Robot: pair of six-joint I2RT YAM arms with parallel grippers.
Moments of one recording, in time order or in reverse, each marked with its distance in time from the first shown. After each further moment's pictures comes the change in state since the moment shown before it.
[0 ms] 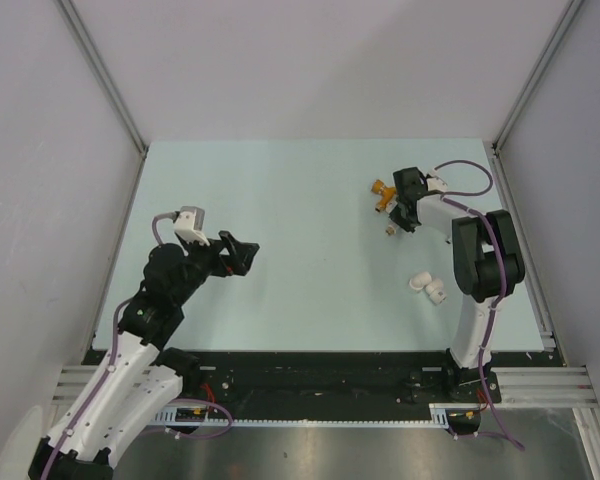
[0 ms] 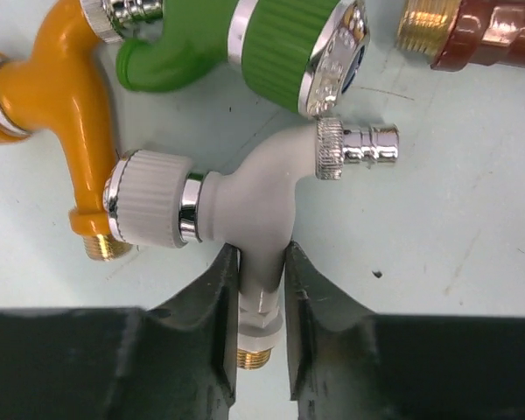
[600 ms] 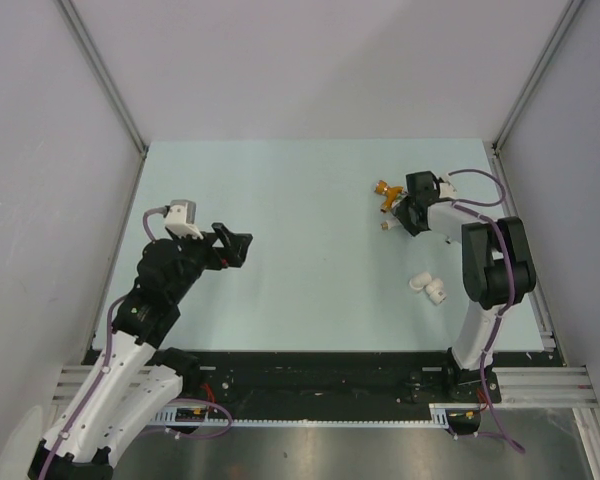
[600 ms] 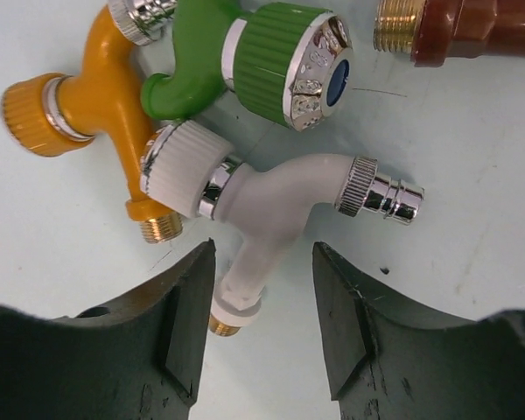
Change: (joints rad) left arm 0.000 0.013 0.072 -0.031 -0.065 0.002; right arm -0.056 -0.091 -0.119 0.140 -0.119 0.090
